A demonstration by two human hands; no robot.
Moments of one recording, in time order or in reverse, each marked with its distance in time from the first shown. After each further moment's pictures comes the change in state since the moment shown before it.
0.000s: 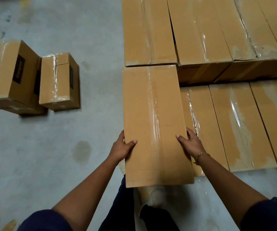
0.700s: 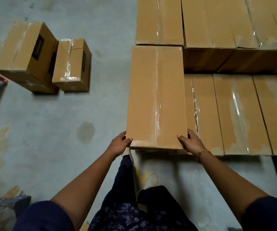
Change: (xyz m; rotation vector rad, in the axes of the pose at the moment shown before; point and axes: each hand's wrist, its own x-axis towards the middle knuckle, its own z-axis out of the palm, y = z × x) left_hand -0.106 -0.094 0.034 0.008 -0.008 -0.083; right_hand -0.084 0.086 0.001 -0.095 -0.132 -0.017
